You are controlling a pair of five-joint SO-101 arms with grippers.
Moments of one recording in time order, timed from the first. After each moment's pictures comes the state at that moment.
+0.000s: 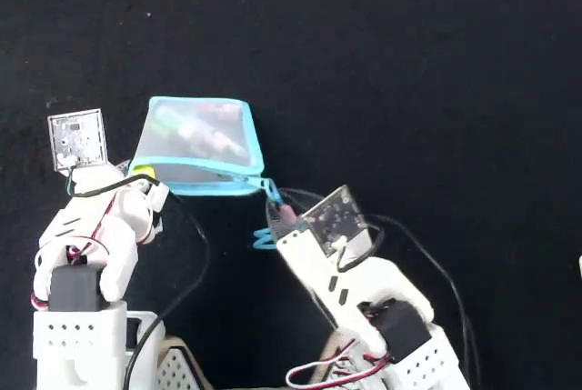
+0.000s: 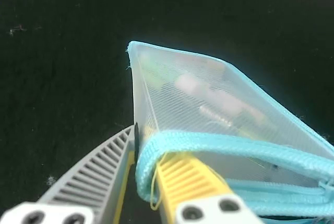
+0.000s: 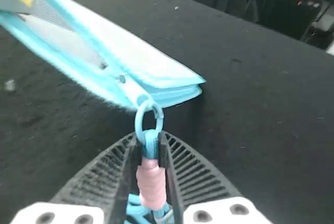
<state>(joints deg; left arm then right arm) -6.0 -76.6 59.3 59.0 7.6 -32.7 -103.3 87.1 49.5 7.4</state>
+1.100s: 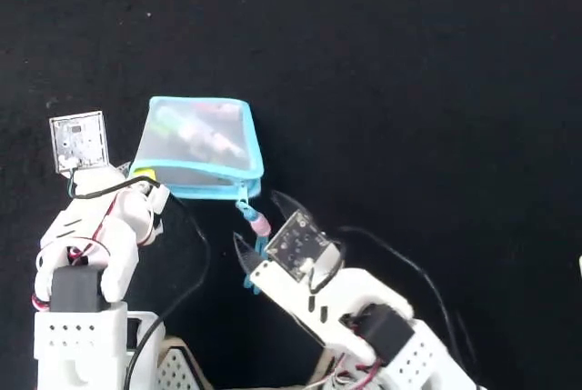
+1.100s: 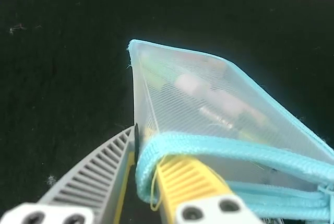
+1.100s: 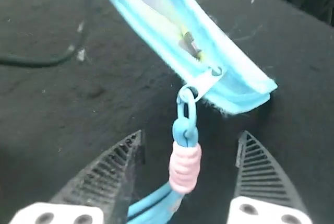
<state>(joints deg) -5.9 -77.0 60.4 58.9 7.5 -45.3 -103.3 94.3 45.1 7.9</state>
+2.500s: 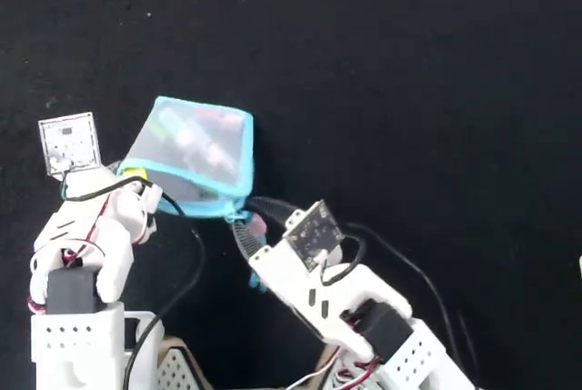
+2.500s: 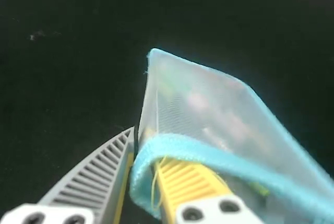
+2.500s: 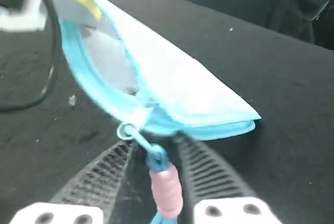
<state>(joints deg) -6.1 -77.2 60.3 58.9 6.9 -43.1 -103.3 94.0 37.2 1.5</state>
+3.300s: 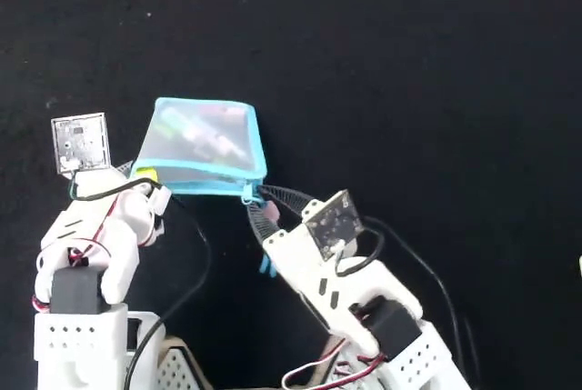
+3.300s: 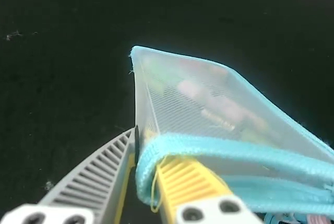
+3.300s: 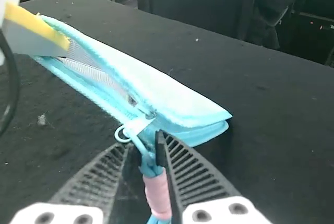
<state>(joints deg) -5.1 -77.4 60.3 58.9 7.1 -36.1 -103.3 91.0 38.9 1.7</state>
